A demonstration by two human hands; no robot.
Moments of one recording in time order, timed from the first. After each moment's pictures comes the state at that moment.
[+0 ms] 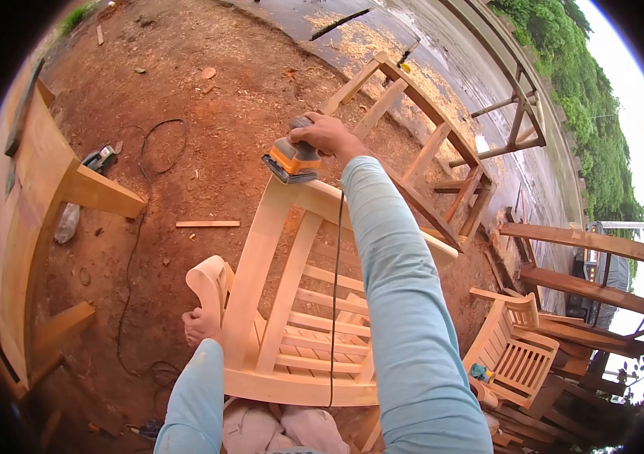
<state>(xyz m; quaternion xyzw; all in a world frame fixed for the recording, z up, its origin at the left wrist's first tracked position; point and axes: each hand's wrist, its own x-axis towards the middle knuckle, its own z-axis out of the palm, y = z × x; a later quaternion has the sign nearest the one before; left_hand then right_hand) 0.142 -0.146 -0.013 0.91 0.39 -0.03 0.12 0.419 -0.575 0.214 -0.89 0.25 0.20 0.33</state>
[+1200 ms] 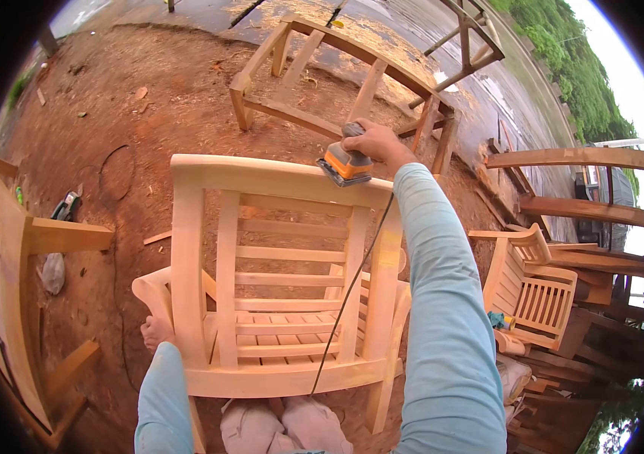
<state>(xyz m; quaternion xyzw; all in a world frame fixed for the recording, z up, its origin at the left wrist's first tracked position) 0.143 -0.140 -0.018 0.91 0.40 -0.03 0.09 0.140 -0.805 0.222 -0.86 0.38 0.12 0.31</state>
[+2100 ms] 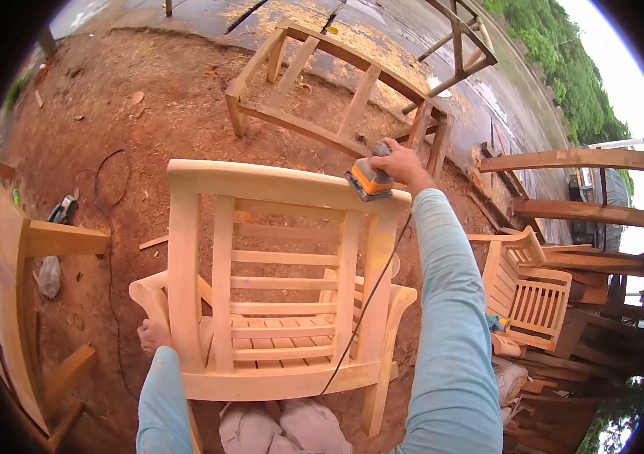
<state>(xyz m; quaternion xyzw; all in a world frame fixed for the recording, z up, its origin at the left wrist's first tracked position) 0.142 -0.146 -0.015 0.92 0.38 -0.01 0.10 0.071 -0.844 0.224 -0.90 0.38 0.10 0.18</state>
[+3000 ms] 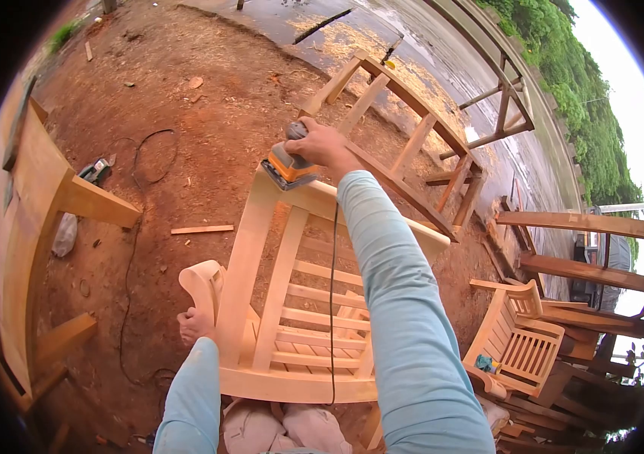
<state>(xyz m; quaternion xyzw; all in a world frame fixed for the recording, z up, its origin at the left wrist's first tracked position) 0.141 -0.150 -0.021 0.92 0.38 0.05 0.10 0.361 -0.586 0.218 -0.98 0.04 0.15 0.07</state>
